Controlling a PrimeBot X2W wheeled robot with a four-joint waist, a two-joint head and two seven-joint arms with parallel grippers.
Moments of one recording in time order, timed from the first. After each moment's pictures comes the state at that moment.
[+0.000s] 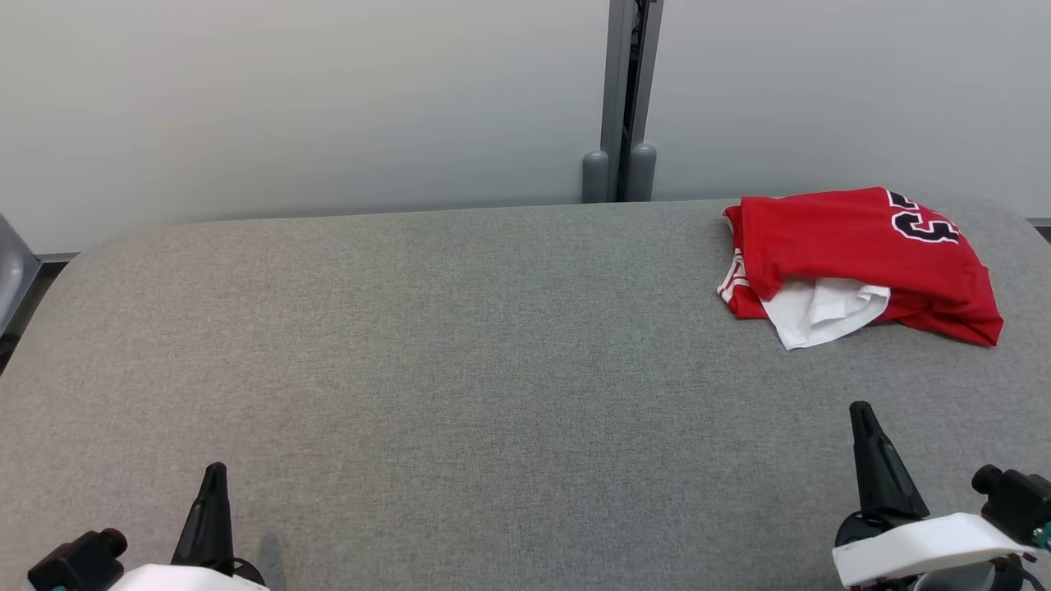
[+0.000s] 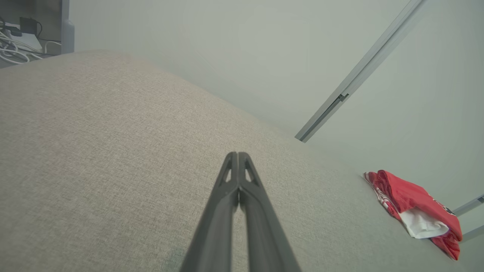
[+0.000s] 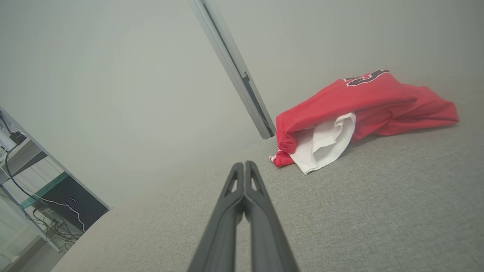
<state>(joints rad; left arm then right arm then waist) 0.05 0.04 0.14 0.27 -0.58 -0.13 -0.09 -0.04 -0.10 0.09 0.26 0.62 0.13 -0.24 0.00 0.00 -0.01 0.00</state>
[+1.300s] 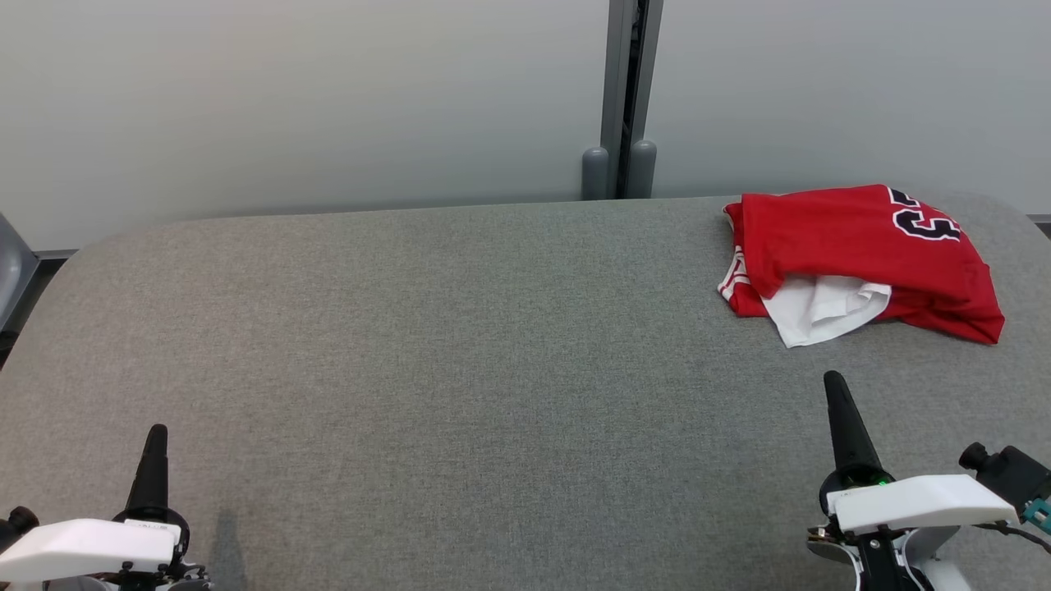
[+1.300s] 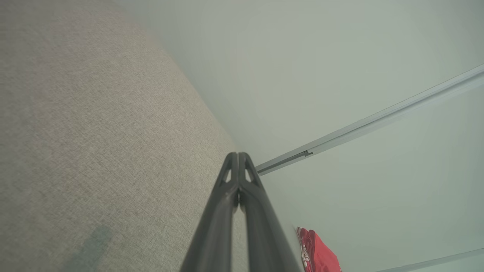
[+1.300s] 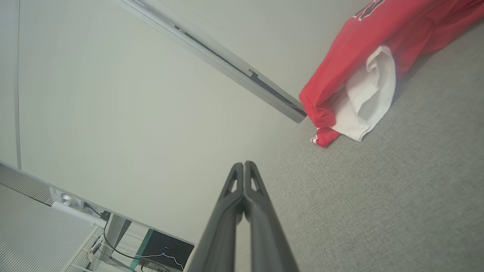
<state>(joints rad) -0.07 0.05 0.30 0.31 -1.04 -0.13 0.15 -0.13 -0.07 0.17 0.30 1.13 0.13 -0.21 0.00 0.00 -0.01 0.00</state>
